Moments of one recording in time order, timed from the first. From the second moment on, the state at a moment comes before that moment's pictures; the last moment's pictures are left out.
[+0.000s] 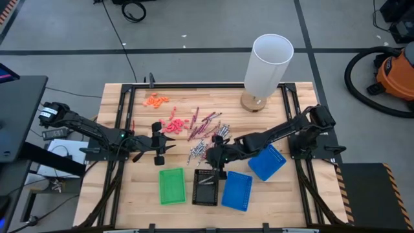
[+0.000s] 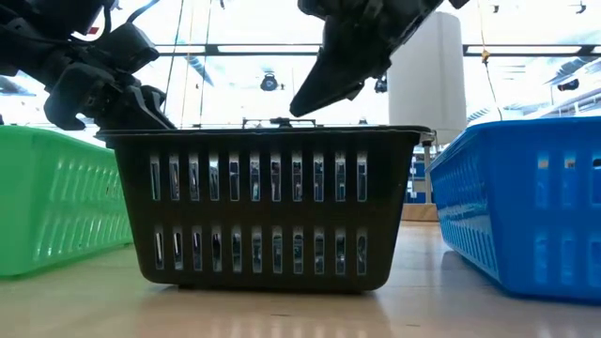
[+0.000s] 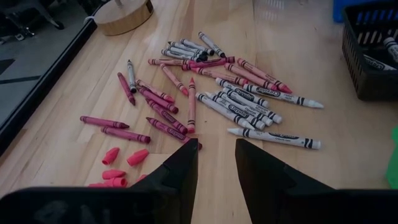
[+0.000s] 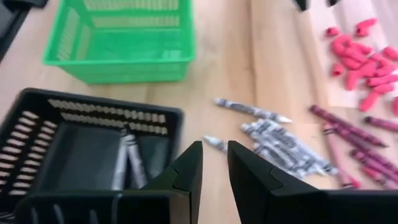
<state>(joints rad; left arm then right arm) -0.27 0.93 0.29 0.10 -0.46 0.00 0.25 1.77 1.21 -0.22 0.16 0.10</state>
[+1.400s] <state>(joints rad) -0.26 0.93 0.29 0.10 -0.46 -0.01 -0.04 1.75 0.95 -0.31 0.13 -0.03</state>
